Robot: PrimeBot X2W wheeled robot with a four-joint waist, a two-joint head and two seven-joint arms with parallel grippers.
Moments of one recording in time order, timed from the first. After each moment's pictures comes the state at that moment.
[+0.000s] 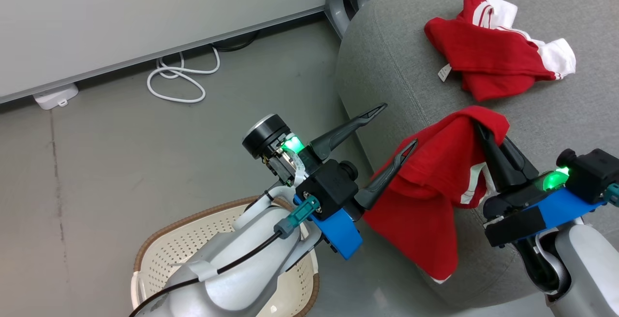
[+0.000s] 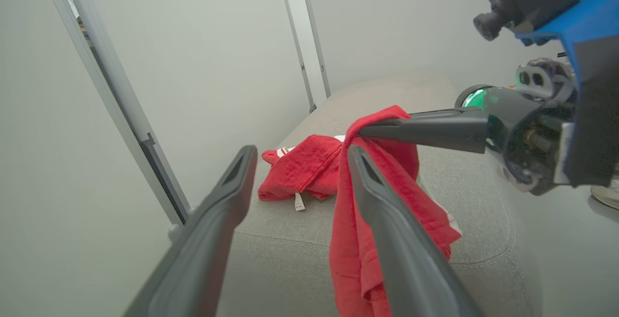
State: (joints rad) left arm -0.67 0.11 -0.85 0.36 -0.20 -0.13 -0.26; right arm -0.36 -0.40 0.35 0.21 0.58 0.13 -0.26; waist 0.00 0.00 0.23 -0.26
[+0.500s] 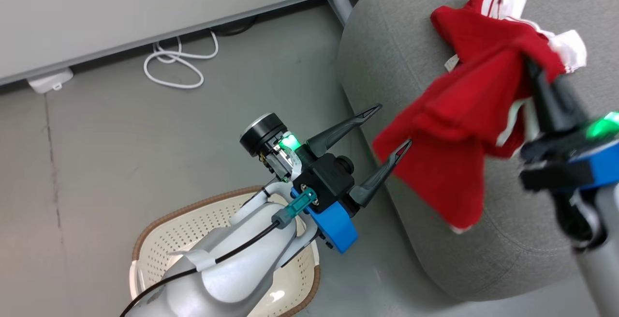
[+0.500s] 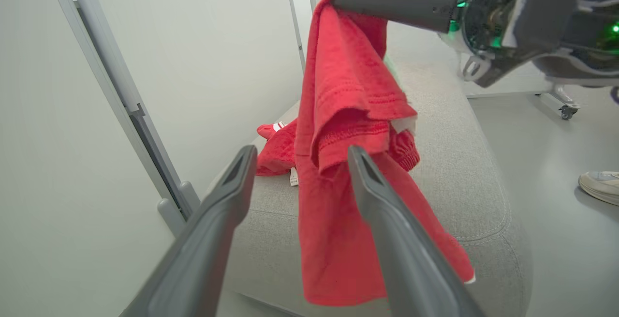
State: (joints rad) left arm -0.70 0.12 -0.89 0.41 -0.26 -0.13 -0.26; right arm -0.42 -0.38 0.21 0.14 0.53 0.13 -0.26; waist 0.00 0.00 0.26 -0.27
